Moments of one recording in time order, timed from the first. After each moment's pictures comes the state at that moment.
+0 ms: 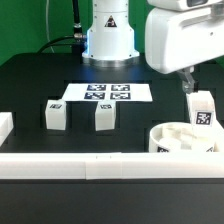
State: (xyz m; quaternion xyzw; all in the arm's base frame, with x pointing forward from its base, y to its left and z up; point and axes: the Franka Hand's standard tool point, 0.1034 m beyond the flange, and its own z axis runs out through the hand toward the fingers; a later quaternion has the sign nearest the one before) arm 0.616 0.120 0.112 -0.96 -0.26 0.02 0.06
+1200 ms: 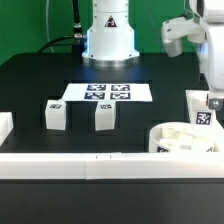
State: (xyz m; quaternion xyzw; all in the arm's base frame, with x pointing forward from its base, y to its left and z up) arm 0.623 0.117 0.094 -0.73 -0.68 0.01 0.04
